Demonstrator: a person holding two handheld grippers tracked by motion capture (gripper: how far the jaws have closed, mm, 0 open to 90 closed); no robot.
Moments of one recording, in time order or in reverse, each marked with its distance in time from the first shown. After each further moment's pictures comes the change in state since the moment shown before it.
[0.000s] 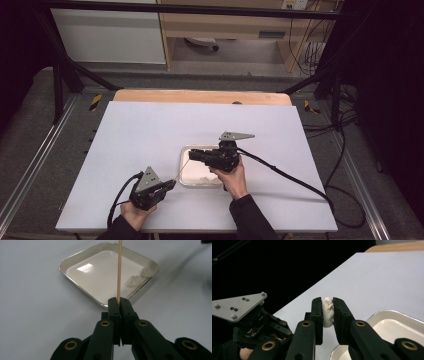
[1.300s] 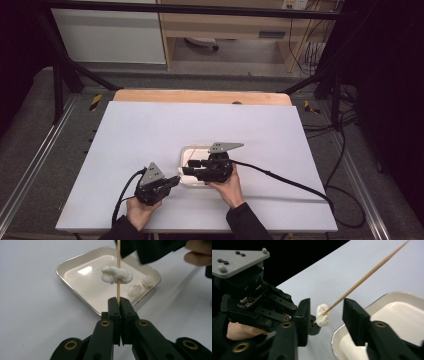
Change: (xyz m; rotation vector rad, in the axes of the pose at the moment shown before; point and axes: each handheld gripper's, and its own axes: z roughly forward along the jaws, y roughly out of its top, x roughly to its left) left arm 0.004 0.006 0.011 -0.020 -0.006 -0.068; right arm 0.014 -0.019 0.012 0.107 -0.051 -0.108
